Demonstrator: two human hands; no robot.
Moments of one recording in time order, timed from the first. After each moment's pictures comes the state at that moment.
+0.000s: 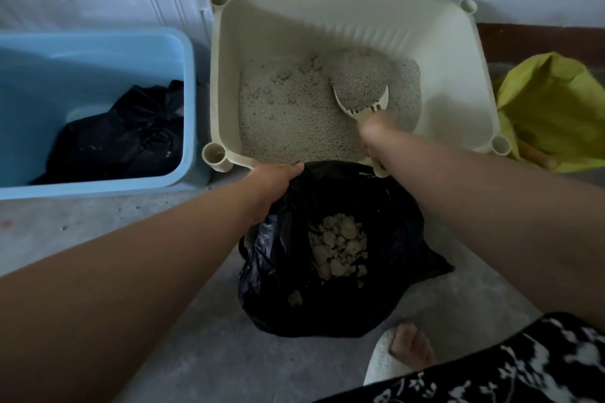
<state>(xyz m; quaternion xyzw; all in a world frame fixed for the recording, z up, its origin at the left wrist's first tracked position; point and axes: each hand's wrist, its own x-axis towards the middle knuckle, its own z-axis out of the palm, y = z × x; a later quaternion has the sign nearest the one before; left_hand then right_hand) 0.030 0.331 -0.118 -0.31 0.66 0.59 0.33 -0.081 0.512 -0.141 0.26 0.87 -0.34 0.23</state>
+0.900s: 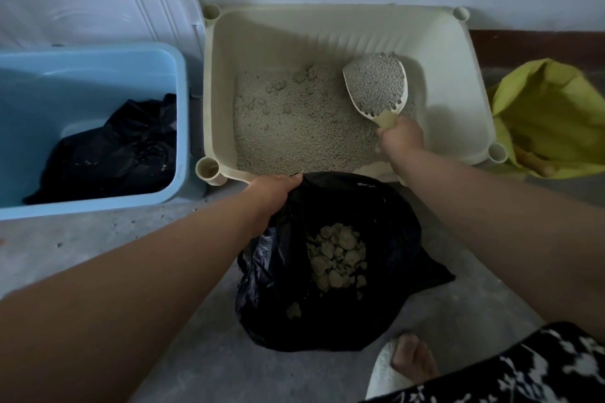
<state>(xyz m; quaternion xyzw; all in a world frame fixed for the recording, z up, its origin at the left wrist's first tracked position) 0.026 0.338 -0.117 -0.32 0.68 0.57 0.33 -0.080 0.556 -0.150 0.26 0.89 -0.35 0.11</state>
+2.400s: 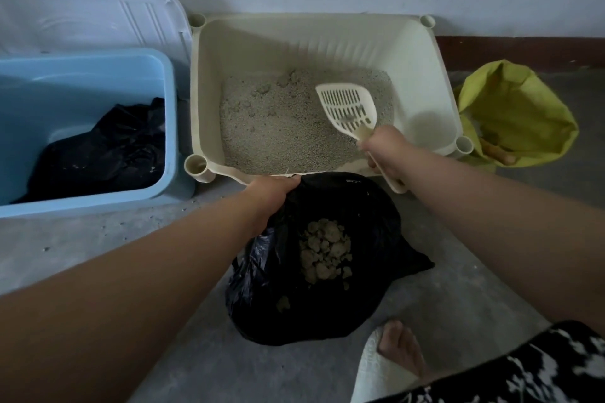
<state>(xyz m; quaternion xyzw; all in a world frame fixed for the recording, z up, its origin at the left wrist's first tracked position) 0.038 0.355 -0.119 -0.32 0.65 0.60 0.34 -0.054 0.557 -0.114 0.26 0.85 -0.38 0.24</state>
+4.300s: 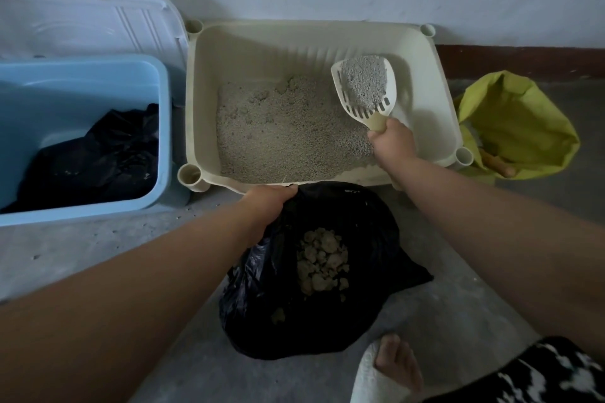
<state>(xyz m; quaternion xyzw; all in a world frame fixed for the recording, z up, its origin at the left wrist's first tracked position) 0.036 0.360 -0.109 -0.34 0.63 0.60 0.34 -0.069 0.576 -0.119 0.19 0.93 -0.30 0.10</state>
